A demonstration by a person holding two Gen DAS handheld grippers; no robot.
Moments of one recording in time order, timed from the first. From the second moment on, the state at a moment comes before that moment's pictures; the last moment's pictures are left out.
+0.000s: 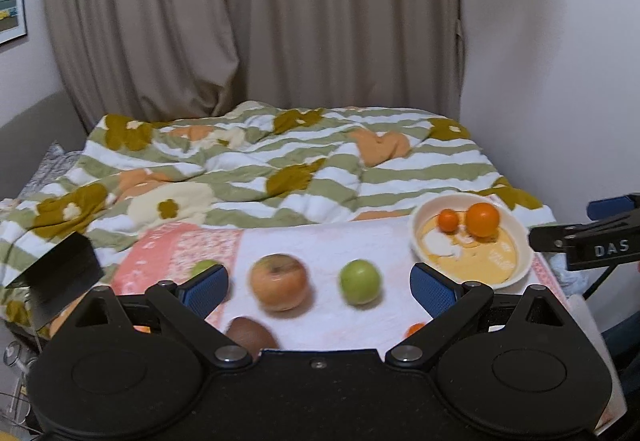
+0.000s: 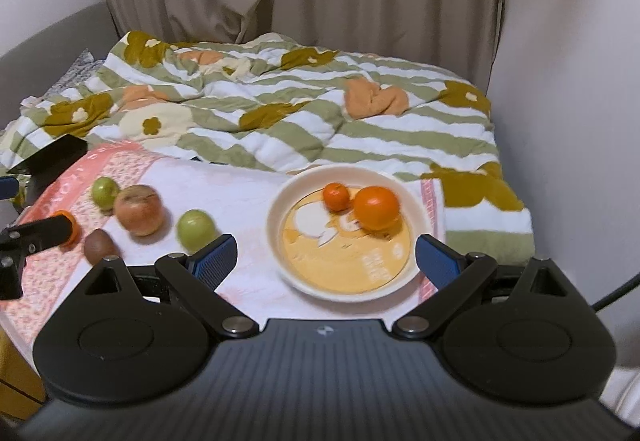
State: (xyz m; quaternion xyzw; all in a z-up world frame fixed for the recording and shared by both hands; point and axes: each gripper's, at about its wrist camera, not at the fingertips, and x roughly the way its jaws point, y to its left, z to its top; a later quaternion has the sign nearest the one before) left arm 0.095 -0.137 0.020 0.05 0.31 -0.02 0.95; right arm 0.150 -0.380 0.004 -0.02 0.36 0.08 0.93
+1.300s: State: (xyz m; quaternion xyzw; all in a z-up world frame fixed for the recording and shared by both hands) left arm 0.173 0.081 -0.084 0.07 0.42 -0.09 0.90; right arm 0.132 -0.136 -0.089 0.00 0.41 0.07 0.91
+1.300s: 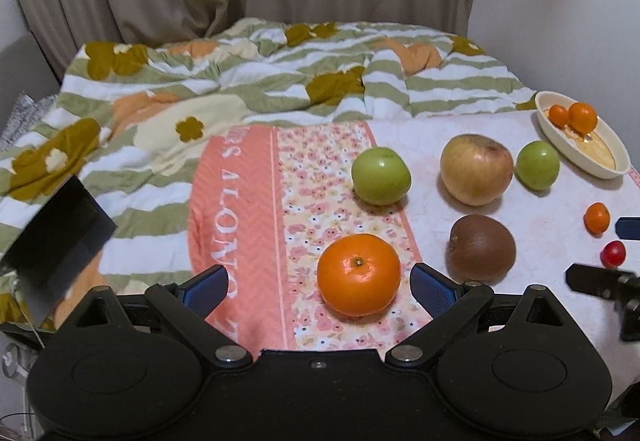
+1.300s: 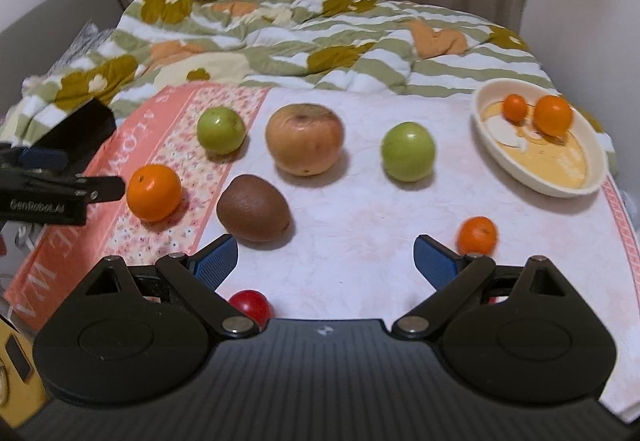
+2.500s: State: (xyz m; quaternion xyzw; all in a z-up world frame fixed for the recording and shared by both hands) left arm 0.195 0.067 -0.123 0.04 0.48 -0.08 0.87; right arm 0.202 -0.094 -0.146 -0.08 0.43 0.23 0.87
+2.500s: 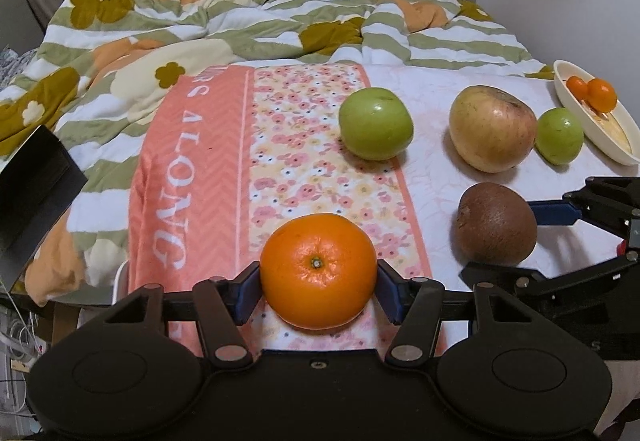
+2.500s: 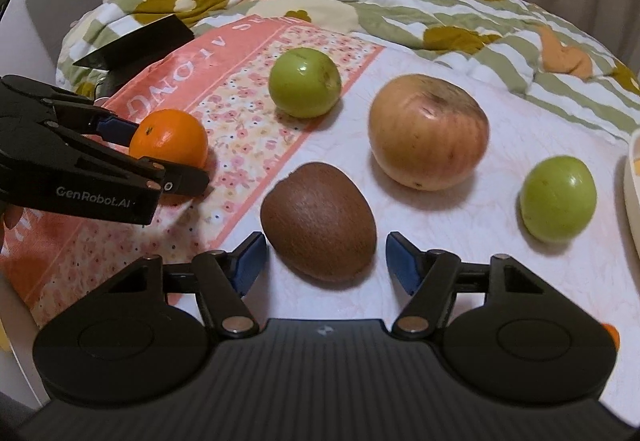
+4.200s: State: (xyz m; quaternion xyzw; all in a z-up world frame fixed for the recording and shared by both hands) left arm 0.114 -0.043 0.006 0.01 0.35 -0.12 0.93; right arm 0.106 -0.264 -0.007 0.01 0.37 0.08 0.93
